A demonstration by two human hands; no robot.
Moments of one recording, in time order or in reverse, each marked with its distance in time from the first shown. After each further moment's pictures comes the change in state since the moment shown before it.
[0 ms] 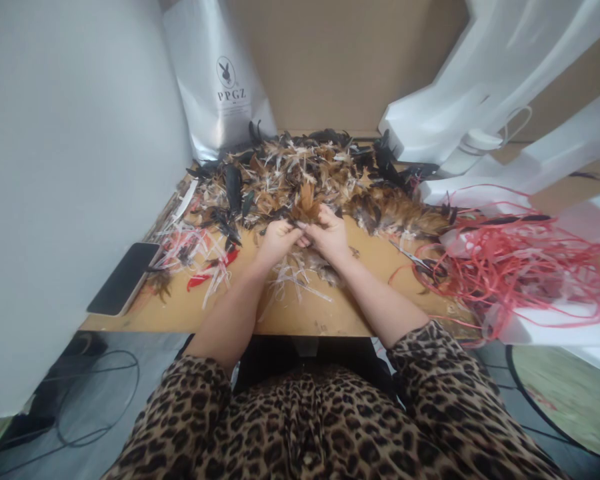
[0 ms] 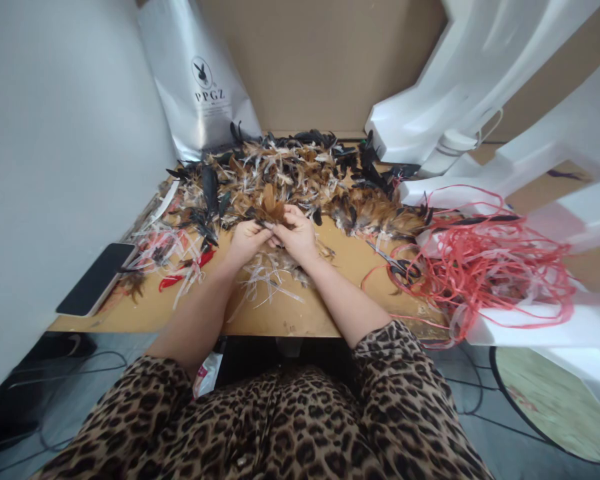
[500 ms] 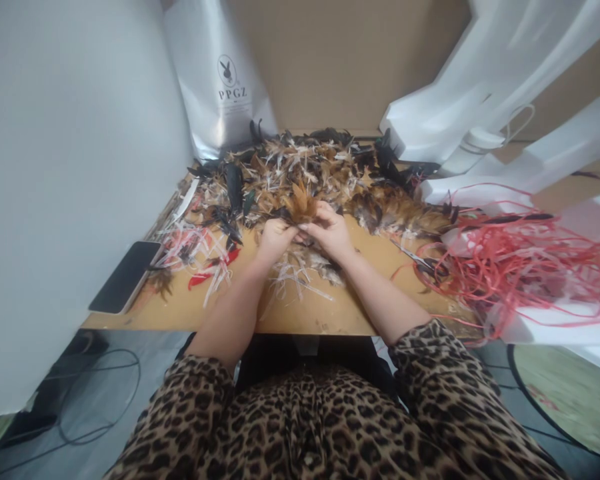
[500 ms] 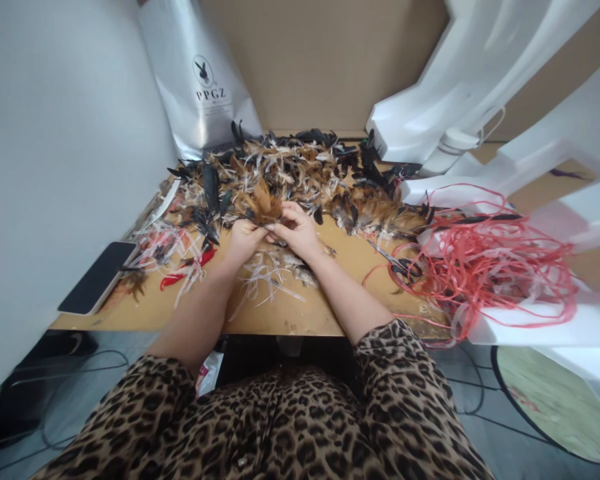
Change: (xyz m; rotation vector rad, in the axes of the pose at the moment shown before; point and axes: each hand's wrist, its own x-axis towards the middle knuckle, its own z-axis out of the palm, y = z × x) left_hand -0.002 0.002 -0.003 0.072 0.117 0.024; right_hand 0.005 0.004 -0.010 -0.066 -0.132 -0.044
